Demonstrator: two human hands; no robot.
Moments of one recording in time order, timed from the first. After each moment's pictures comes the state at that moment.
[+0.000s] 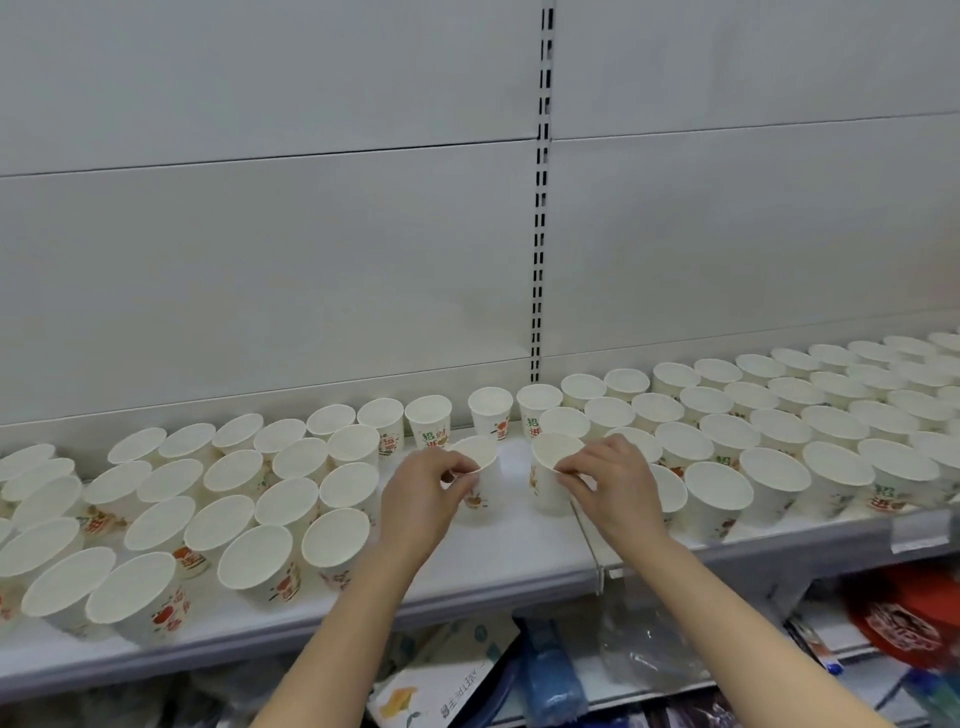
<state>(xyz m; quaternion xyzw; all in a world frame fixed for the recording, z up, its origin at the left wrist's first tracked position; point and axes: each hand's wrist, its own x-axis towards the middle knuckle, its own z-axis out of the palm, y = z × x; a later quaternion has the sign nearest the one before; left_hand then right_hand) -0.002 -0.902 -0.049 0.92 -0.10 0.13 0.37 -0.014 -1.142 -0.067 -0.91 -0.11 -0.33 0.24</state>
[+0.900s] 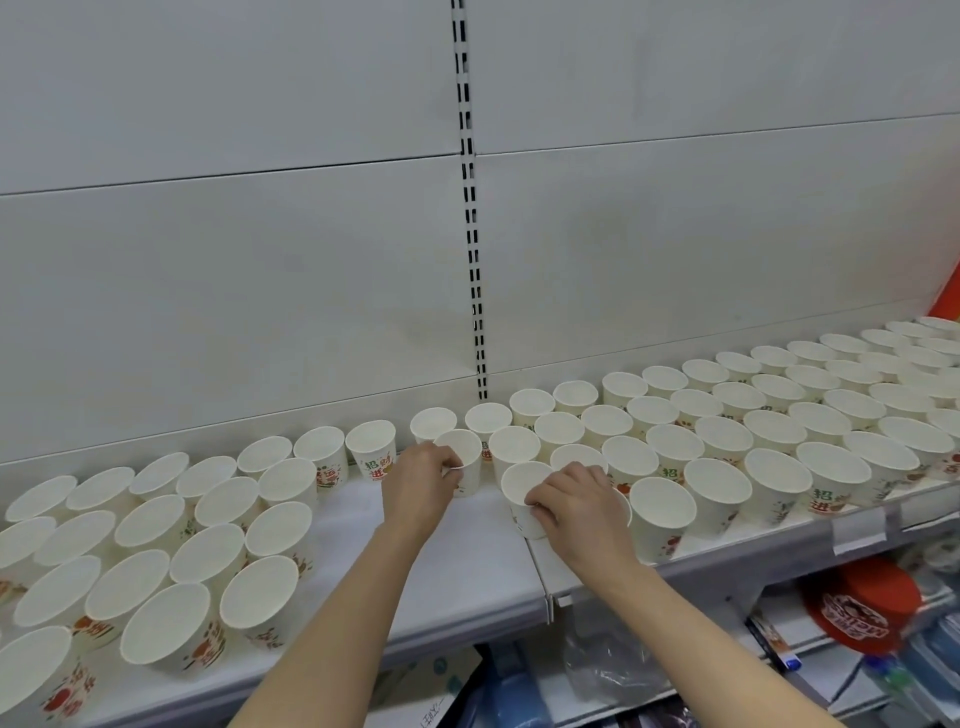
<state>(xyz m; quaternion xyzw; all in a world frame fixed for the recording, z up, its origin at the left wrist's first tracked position) 0.075 -0.968 -0.070 0.96 -0.10 0.12 0.23 -0.012 -1.172 -0.082 -0.92 -0.13 -0.35 0.14</state>
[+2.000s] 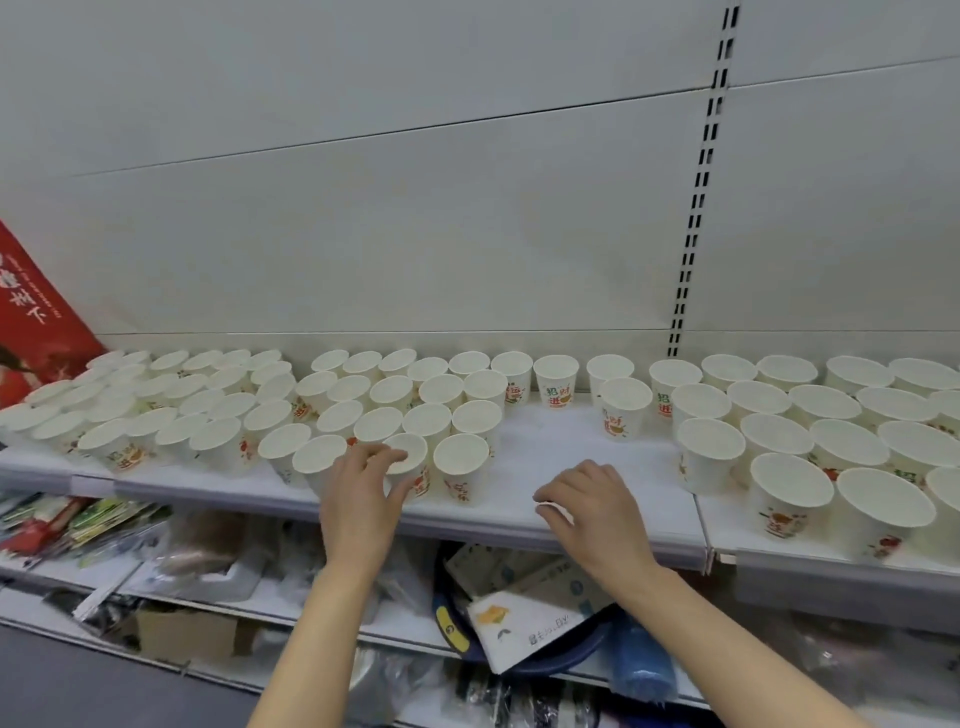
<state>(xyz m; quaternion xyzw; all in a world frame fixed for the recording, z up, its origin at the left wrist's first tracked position) -0.120 -0.764 -0.071 0.94 0.15 0.28 0.15 -0.061 -1.028 -0.097 -0.85 -0.34 -0.29 0.27</state>
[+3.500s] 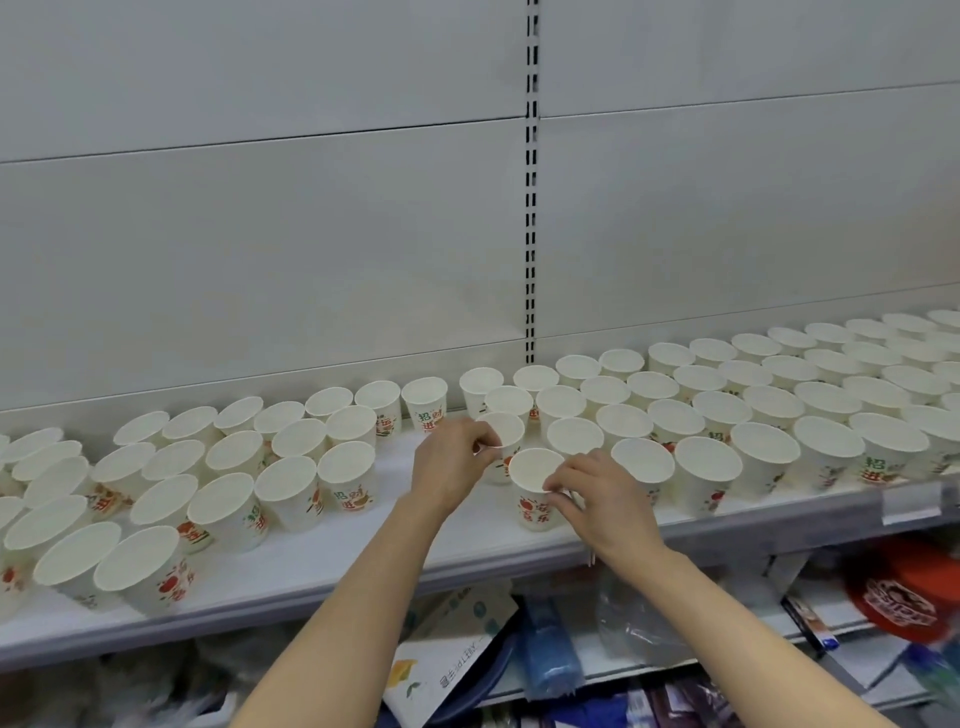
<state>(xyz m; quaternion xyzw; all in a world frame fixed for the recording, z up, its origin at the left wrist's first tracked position) 0.027 -0.935 -0.063 0.95 -0.15 0.10 0.26 -0.051 -1.138 -0.084 -0.91 -0.18 -0.29 0.24</state>
